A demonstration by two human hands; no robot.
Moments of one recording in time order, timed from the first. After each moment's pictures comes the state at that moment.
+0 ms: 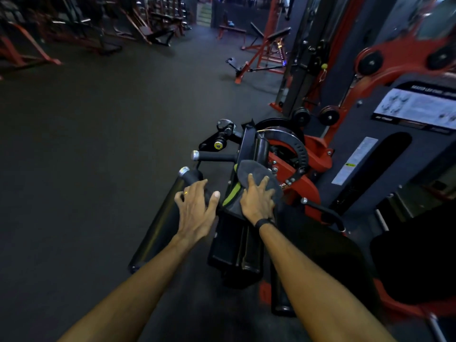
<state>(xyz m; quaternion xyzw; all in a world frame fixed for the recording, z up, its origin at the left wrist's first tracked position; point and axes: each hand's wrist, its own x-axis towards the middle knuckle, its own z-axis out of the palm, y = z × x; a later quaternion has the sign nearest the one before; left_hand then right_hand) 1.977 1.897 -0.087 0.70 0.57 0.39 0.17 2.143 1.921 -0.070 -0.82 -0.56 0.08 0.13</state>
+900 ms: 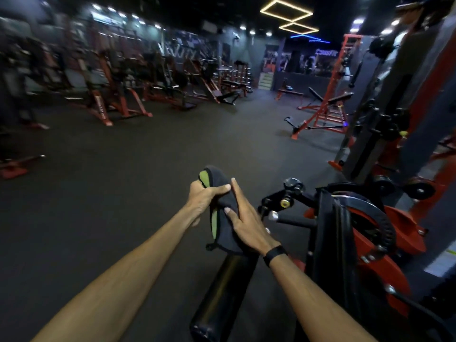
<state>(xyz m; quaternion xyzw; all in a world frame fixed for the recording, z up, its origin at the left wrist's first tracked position) 1.782 1.986 0.051 0.41 0.53 0.58 0.46 1.937 1.988 0.004 -0.43 -0.80 0.24 0.34</state>
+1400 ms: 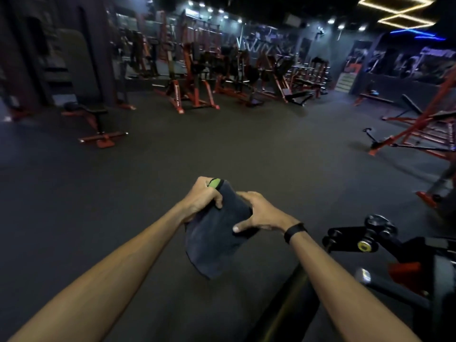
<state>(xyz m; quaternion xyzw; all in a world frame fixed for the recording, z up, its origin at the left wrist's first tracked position) 1.587 2.029 0.038 0.47 0.62 0.51 0.37 1.772 2.142 0.007 -0.35 -0.89 0.31 0.05</state>
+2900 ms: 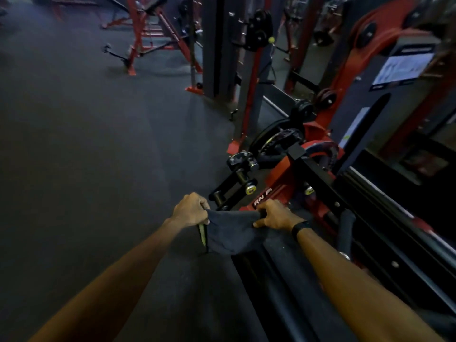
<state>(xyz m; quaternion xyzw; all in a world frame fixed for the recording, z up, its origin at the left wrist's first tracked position) 1.806 2.510 -0.098 0.86 0.36 0.00 0.35 2.007 2.326 -0.107 -0.86 -0.43 0.25 0.09</state>
